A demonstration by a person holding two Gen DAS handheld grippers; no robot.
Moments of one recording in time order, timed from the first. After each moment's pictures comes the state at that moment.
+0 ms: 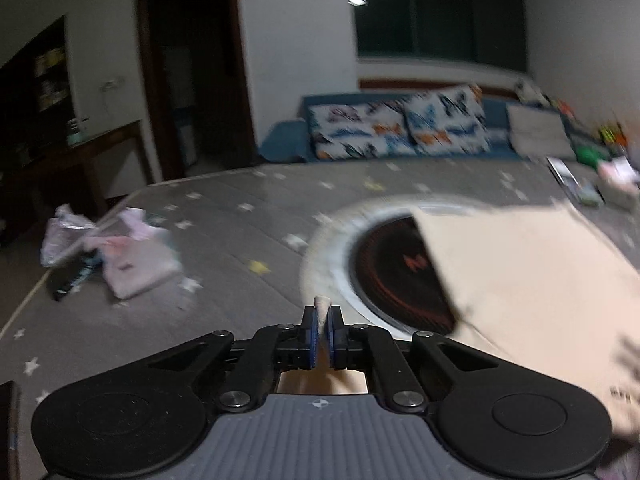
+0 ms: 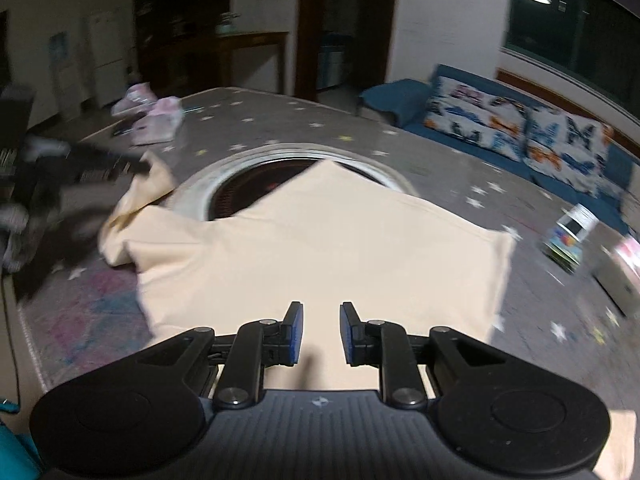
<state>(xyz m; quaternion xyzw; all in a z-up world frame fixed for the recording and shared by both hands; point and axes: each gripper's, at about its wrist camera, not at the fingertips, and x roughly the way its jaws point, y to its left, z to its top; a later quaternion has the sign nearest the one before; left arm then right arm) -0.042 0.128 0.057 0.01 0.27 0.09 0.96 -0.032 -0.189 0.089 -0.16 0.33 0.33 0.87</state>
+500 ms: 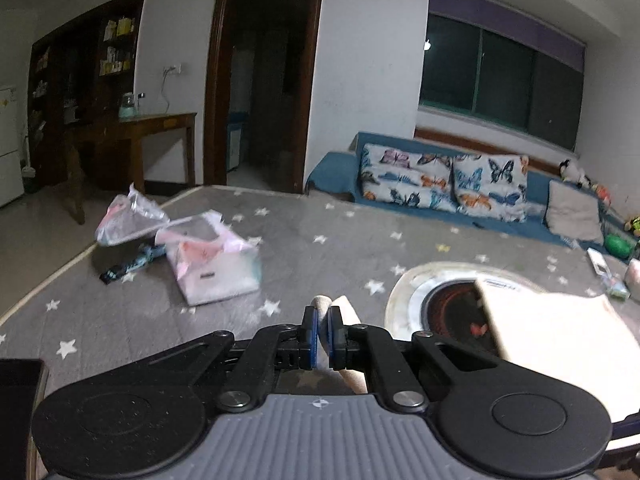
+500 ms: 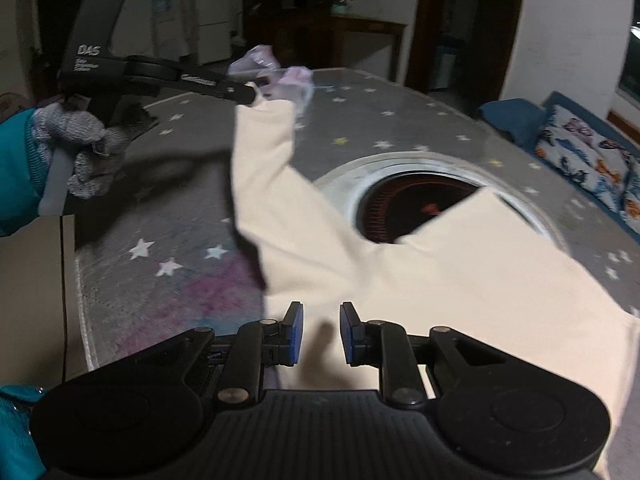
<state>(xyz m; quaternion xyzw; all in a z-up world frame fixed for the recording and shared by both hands) -0.058 0.195 0.065 -0.08 0.23 0.13 0.96 -0.051 -0.077 0.064 -0.22 0.33 0.46 0.79</state>
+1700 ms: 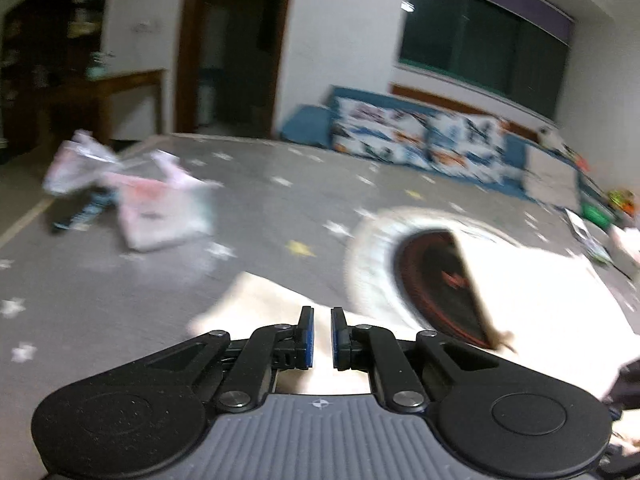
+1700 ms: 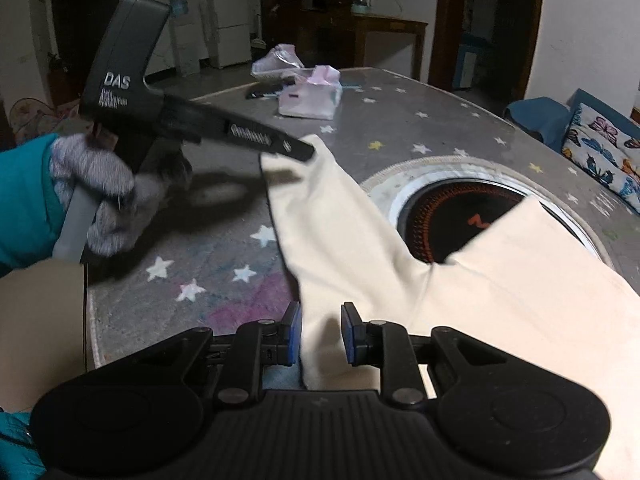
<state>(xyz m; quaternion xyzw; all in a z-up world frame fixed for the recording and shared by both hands) -0.033 0.167 0.031 -0.09 0.30 0.06 0.95 -0.048 -0.054 0.056 -0.21 0.34 0.48 0.78</state>
